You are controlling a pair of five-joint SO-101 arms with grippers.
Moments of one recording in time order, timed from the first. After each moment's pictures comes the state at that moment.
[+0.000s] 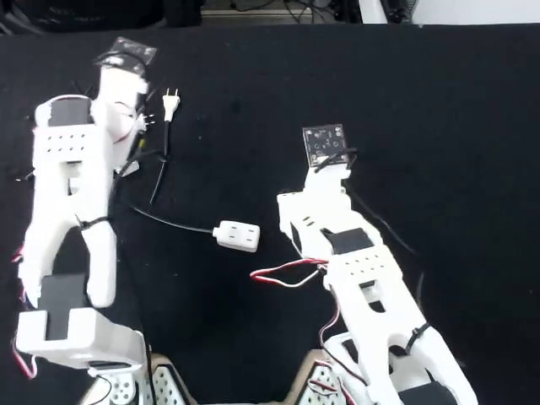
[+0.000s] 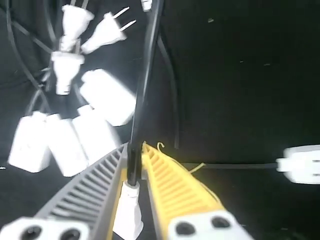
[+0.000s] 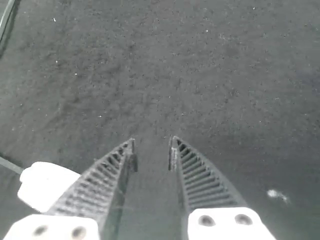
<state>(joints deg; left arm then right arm) -9.3 -1.2 -2.6 75.2 -25.5 -14.0 -35.7 65.8 26.6 -4.7</state>
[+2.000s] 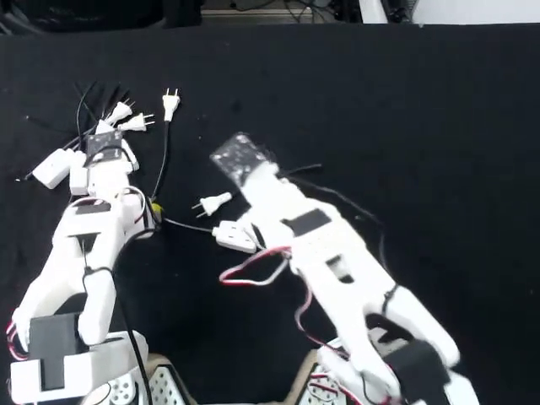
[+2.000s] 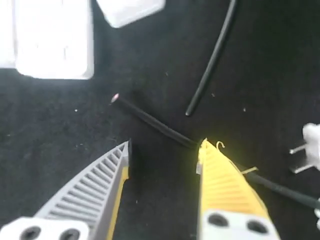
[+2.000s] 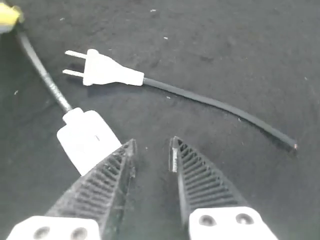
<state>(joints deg) -13.5 -12.7 54.3 30.0 -0.7 -26.6 -21.8 53.1 34.7 19.7</state>
